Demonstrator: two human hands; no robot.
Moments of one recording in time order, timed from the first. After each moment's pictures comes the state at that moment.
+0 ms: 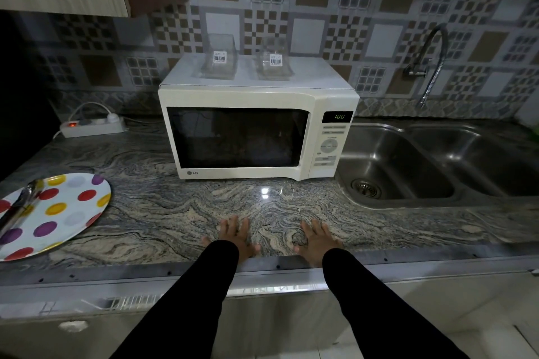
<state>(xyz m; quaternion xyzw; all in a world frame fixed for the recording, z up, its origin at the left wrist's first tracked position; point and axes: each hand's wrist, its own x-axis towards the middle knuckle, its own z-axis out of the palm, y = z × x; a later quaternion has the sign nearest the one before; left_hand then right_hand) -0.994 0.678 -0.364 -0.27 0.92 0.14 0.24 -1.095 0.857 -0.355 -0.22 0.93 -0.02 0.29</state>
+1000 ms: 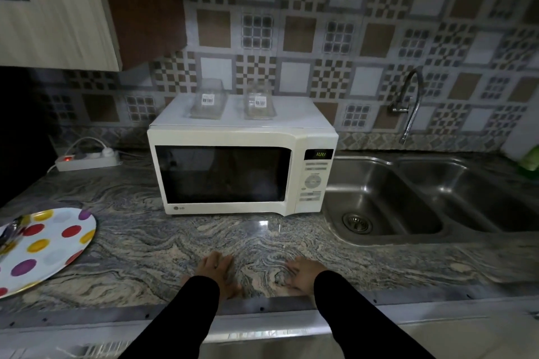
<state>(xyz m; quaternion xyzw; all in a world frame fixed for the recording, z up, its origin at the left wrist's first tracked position) -0.995 0.675 -0.364 -0.29 0.94 0.11 0.16 -1.127 0.863 -0.335 -0.27 0.91 -0.04 0.32</state>
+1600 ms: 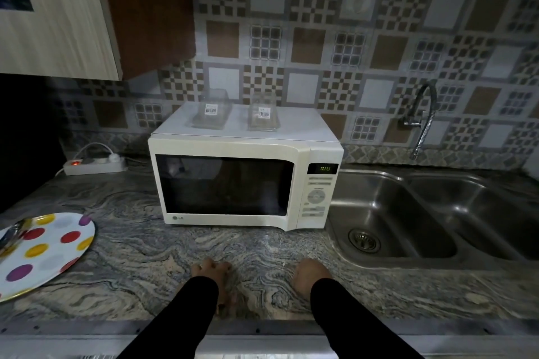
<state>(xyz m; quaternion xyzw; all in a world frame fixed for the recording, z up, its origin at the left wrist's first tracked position) -1.022 0.677 -0.338 -0.34 0.91 0.10 0.20 -1.163 0.848 -0.341 -0.23 0.95 -0.07 0.22</state>
